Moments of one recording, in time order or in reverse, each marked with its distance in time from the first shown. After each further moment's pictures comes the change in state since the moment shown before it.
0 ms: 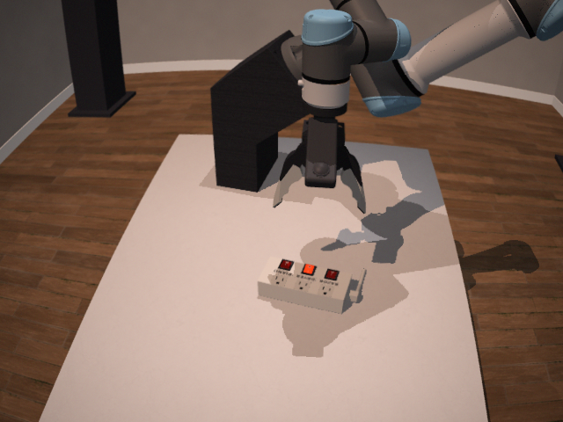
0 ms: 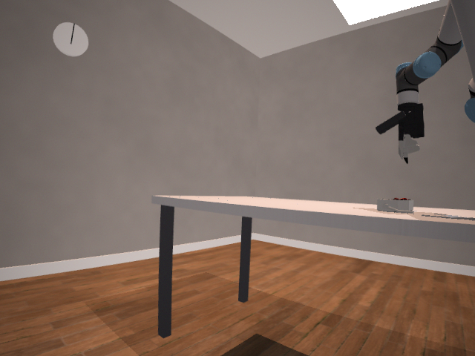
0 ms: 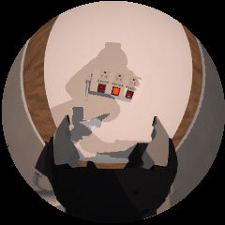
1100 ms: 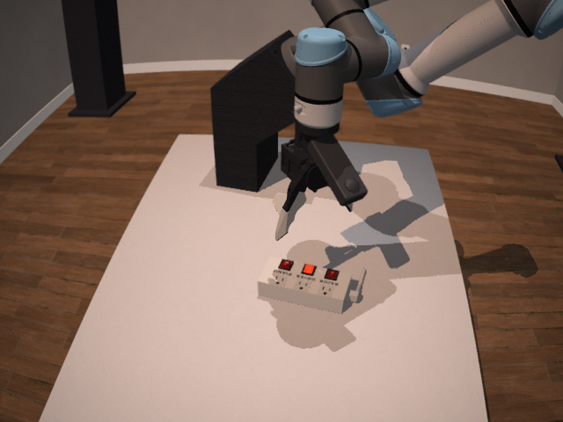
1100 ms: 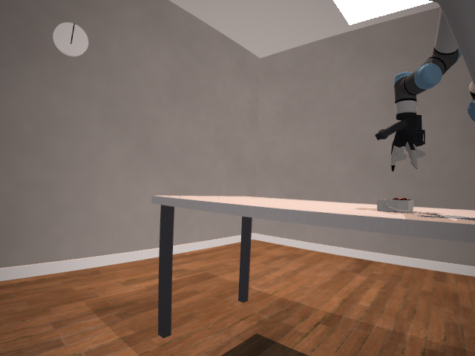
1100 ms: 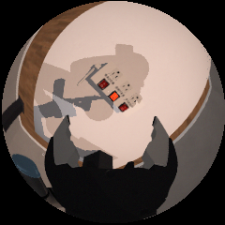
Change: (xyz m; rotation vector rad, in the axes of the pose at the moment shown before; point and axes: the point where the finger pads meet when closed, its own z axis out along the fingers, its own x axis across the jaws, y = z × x) arm 0.004 -0.003 0.031 -0.011 0.014 -0.653
